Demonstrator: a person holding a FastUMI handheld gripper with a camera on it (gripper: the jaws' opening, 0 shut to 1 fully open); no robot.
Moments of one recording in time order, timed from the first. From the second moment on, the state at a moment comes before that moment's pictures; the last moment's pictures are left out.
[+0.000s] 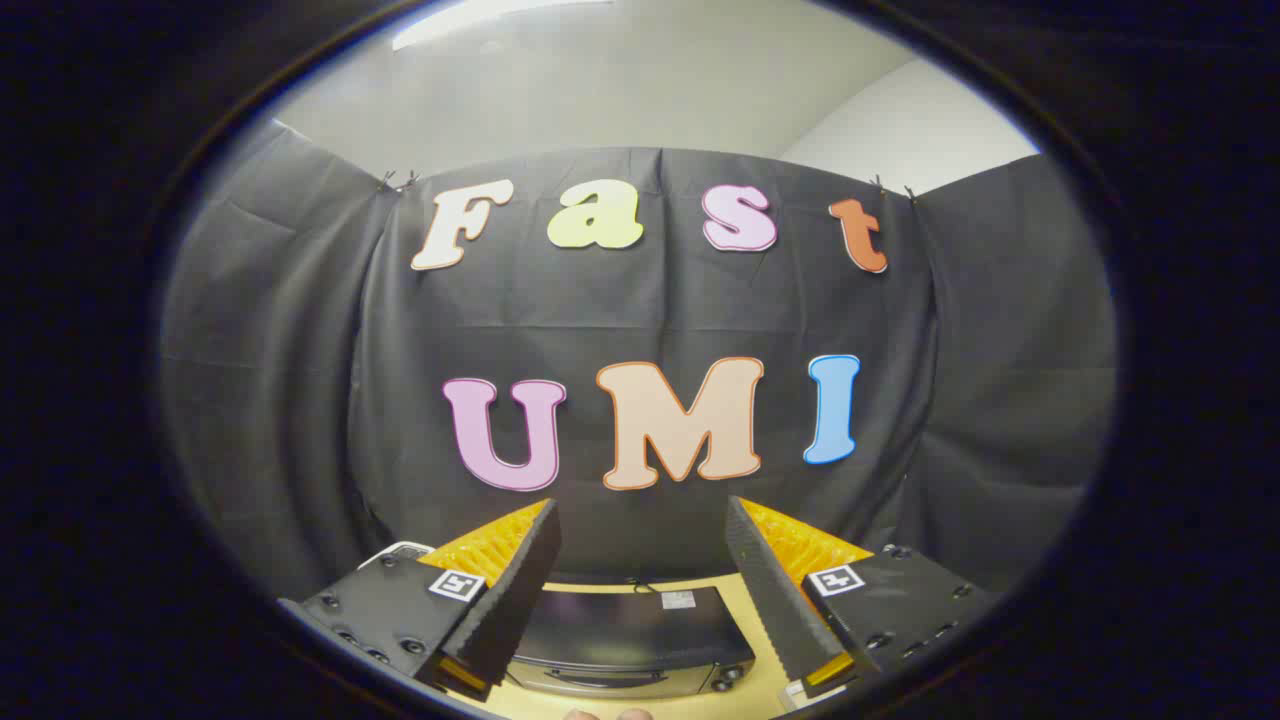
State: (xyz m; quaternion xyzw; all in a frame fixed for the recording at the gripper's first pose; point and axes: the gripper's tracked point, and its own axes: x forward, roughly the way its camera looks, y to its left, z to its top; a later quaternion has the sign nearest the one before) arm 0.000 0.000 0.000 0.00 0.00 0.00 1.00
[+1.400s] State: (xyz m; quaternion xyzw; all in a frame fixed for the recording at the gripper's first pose) arm 0.022 0.039 -0.117 -0.01 0.05 0.04 1.00
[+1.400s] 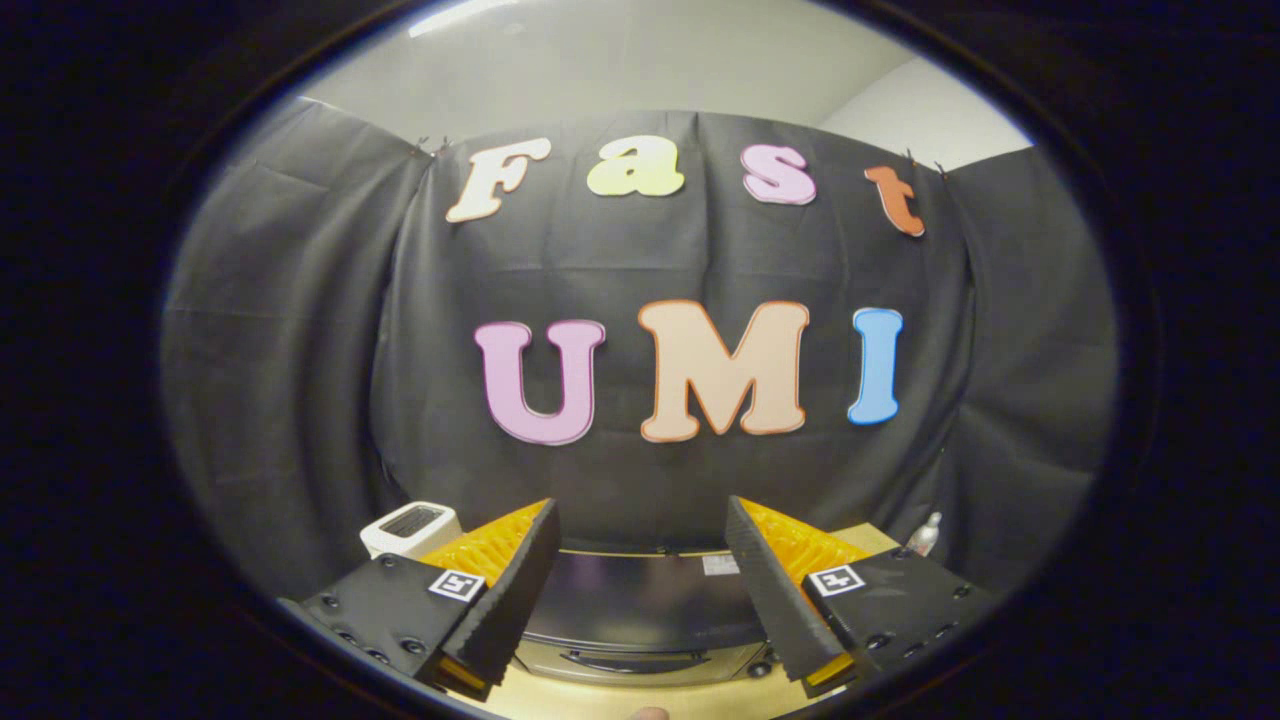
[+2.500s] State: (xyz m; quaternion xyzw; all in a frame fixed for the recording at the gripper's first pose) arm 0.013 0.054 -0.318 0.01 0.17 0.03 0.98
